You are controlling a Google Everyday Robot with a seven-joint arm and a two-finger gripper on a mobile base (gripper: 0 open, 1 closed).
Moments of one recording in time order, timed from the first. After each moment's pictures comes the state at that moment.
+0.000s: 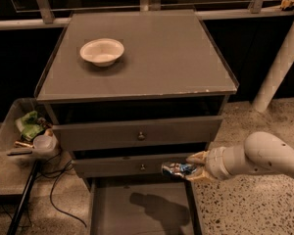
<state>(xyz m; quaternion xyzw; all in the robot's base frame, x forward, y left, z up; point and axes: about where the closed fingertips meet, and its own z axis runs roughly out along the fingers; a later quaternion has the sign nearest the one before) 0.491 -0.173 0.571 -0.61 0.72 0.15 0.31</state>
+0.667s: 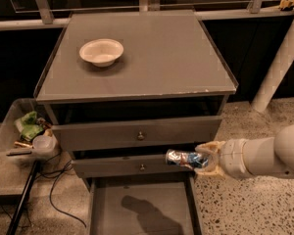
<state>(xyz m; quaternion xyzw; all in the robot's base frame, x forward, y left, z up) 0.454 -0.177 0.689 -0.63 0.68 0.07 0.36</state>
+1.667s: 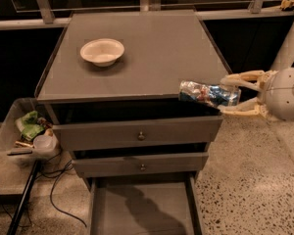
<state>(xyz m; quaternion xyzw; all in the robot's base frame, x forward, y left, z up) 0.475 -0.194 0.918 -0.63 0.59 0.02 0.50</state>
